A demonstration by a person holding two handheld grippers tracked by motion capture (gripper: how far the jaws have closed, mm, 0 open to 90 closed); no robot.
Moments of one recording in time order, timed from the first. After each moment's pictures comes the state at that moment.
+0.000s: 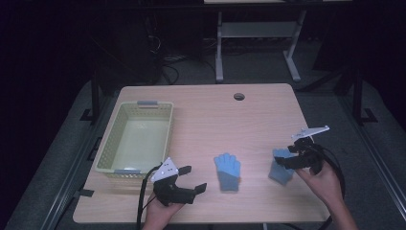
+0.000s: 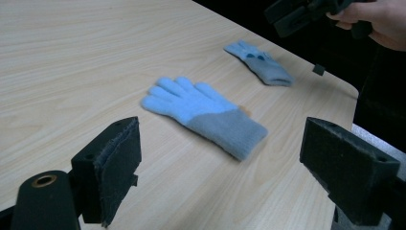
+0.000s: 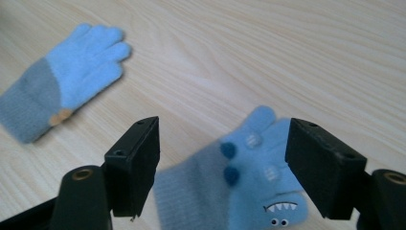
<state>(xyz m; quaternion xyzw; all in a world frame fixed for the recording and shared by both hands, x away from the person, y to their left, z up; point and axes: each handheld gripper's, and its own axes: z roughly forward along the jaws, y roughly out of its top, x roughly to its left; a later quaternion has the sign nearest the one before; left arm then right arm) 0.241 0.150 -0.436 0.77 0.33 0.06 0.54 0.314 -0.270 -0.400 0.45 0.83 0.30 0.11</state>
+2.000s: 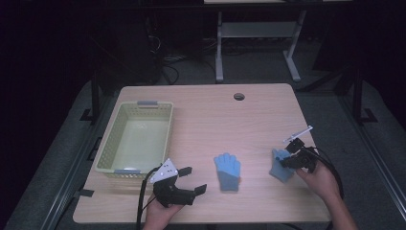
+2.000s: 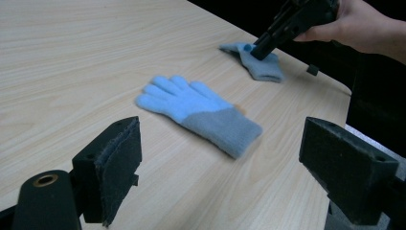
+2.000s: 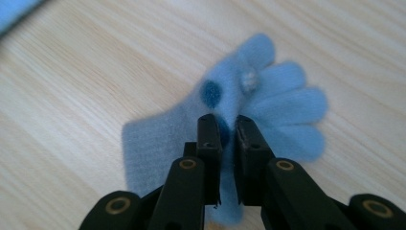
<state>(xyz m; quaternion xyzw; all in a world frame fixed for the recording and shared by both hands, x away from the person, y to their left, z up) 0.239 0.152 -0.438 0.77 0.33 0.06 0.54 0.334 -0.268 -0.434 0.46 0.86 0.20 0.07</state>
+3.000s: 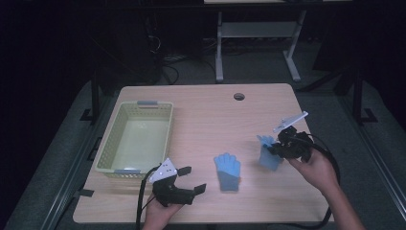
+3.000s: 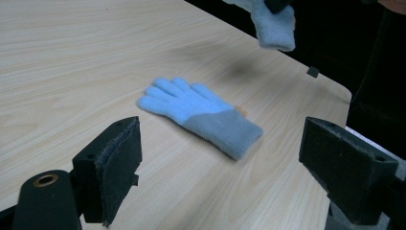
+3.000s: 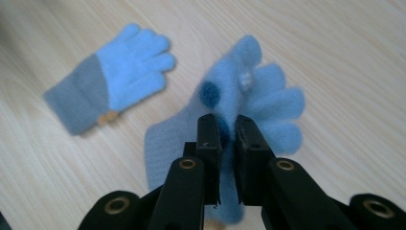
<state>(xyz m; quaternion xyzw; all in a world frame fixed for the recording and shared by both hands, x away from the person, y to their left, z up) 0.240 0.154 -0.437 0.77 0.33 0.06 0.54 0.323 -0.221 -0.354 0.36 0.89 0.25 0.12</state>
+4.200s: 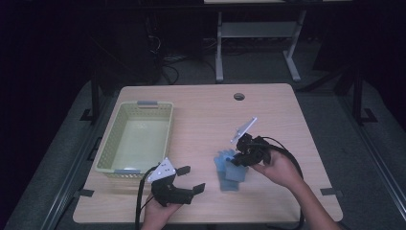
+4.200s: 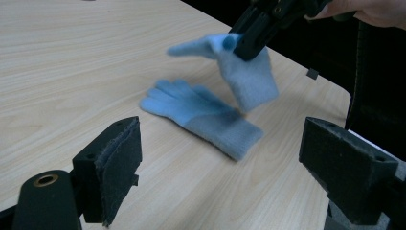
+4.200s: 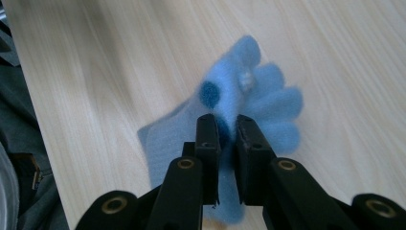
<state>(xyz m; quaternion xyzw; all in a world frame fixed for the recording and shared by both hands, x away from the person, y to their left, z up) 0.240 0.156 -0.435 0.77 0.33 0.06 0.55 0.331 -0.122 -0.375 0.23 0.94 0.25 0.02</state>
